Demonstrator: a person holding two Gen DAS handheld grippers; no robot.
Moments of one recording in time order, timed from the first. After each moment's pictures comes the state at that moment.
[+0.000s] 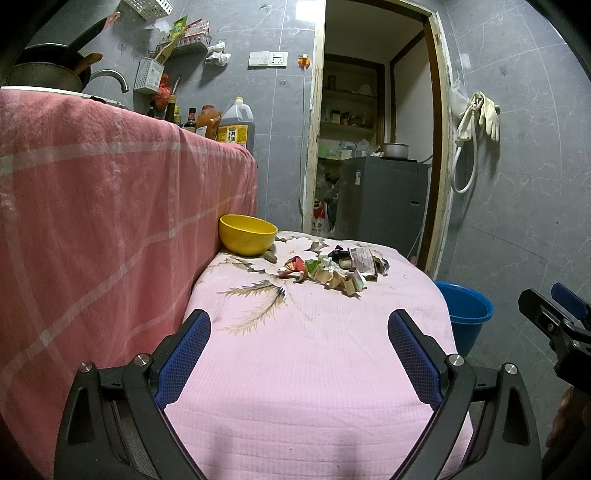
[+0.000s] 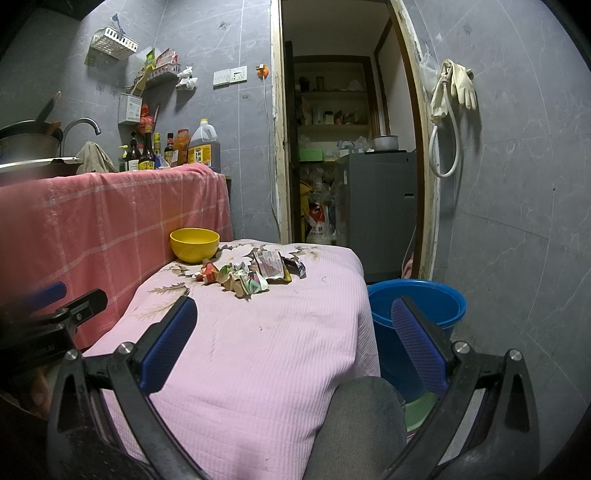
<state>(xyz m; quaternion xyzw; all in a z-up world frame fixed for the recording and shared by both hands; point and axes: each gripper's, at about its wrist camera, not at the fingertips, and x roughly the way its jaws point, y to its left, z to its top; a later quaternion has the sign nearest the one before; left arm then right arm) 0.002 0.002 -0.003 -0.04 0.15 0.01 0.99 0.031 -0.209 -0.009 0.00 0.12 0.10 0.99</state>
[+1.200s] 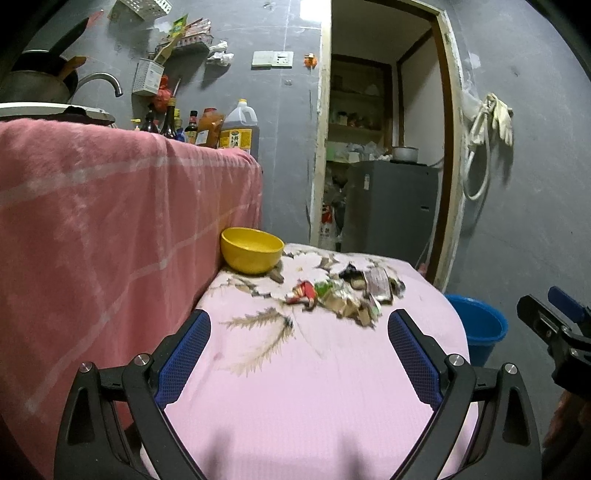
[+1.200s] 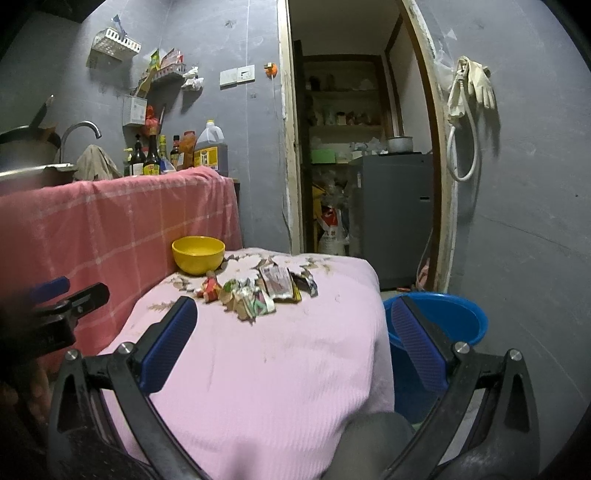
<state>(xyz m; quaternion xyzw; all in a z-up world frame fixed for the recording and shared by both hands) 0.049 0.009 0.014 -0.04 0.15 0.02 0.99 0.085 -0.200 0.002 0.01 0.12 0.13 0.98</state>
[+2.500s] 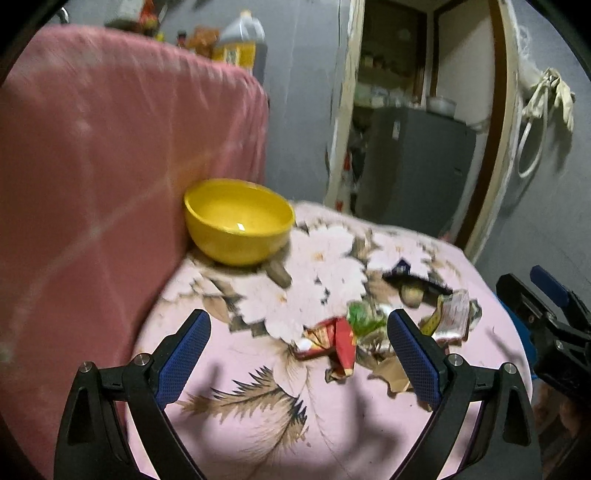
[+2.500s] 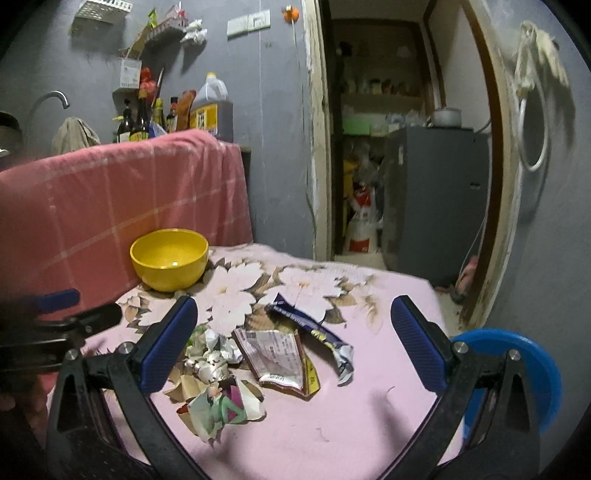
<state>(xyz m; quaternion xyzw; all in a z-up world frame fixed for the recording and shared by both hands) 0.258 0.046 -0.022 -0.07 0.30 0.03 0.95 0.314 -0.148 -0.021 -0.01 0.19 0.19 0.96</state>
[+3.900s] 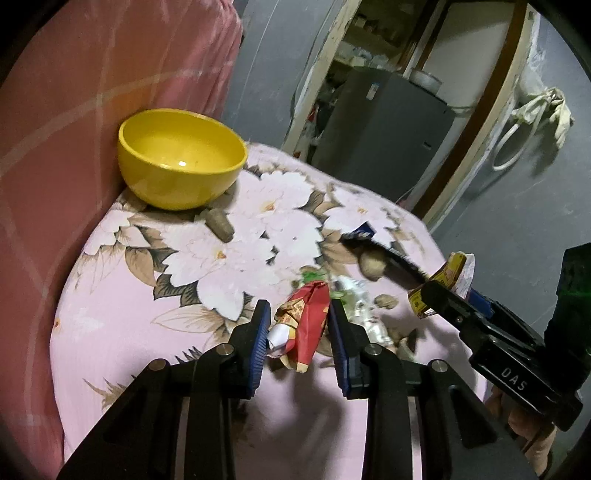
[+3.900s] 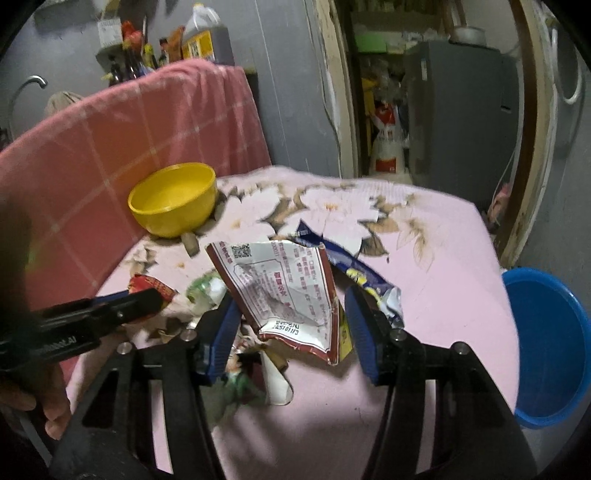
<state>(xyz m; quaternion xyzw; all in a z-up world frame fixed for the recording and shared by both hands) 0.287 0.047 -0.034 -0.15 0.37 -0.07 0.91 0.353 -0.132 -0.048 0.01 0.33 0.24 0.91</state>
